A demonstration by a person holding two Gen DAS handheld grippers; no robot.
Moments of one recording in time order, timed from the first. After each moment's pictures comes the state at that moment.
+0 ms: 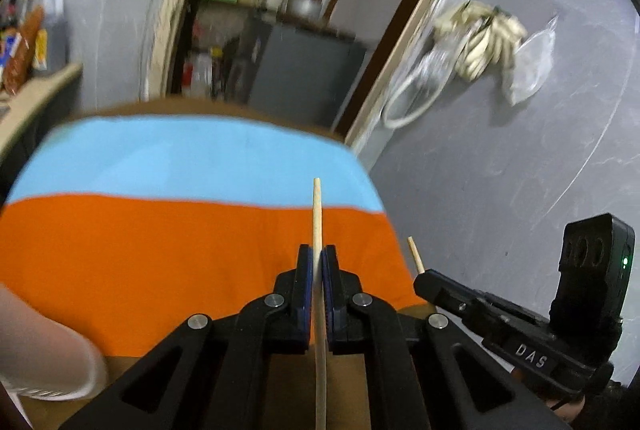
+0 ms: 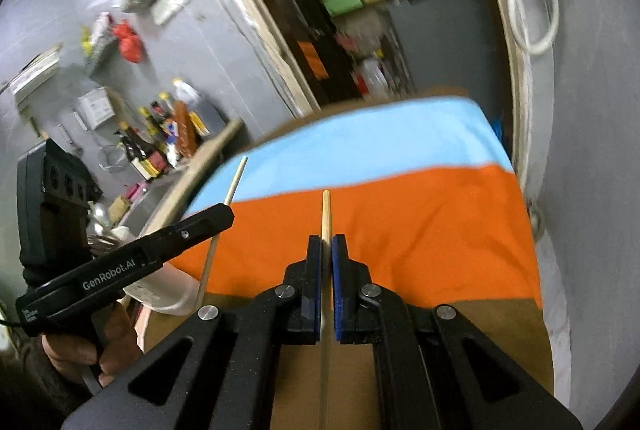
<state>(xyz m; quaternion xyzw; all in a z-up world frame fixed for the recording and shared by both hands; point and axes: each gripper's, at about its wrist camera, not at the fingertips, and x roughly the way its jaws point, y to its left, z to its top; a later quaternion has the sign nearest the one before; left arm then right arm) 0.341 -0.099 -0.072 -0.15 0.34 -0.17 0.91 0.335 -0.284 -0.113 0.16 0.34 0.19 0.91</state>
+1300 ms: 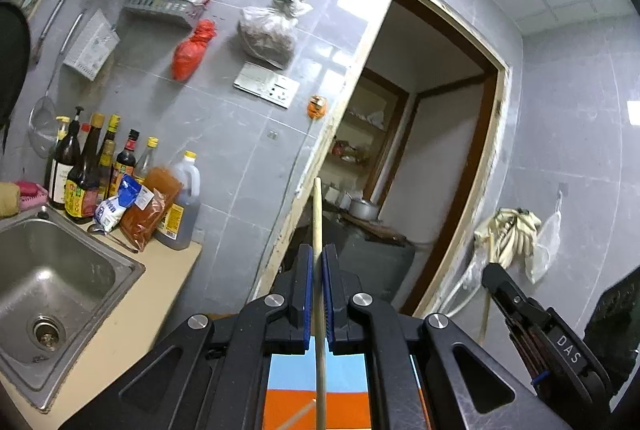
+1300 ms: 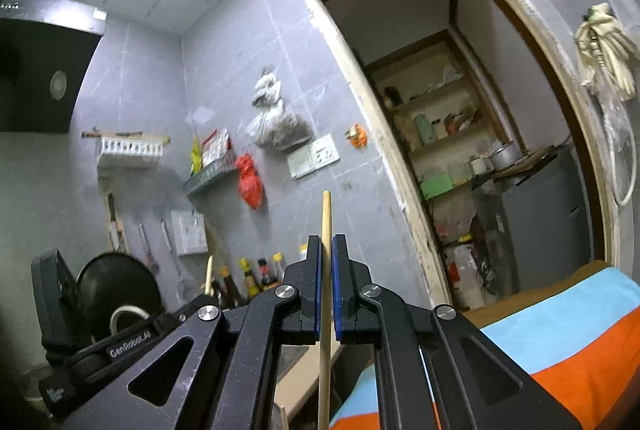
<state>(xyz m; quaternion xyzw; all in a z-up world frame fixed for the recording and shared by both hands) 0.259 0.166 0.032 -0.20 0.03 -0.04 0.98 0.291 -0.060 0.023 0.20 -0.02 0.21 0.96</state>
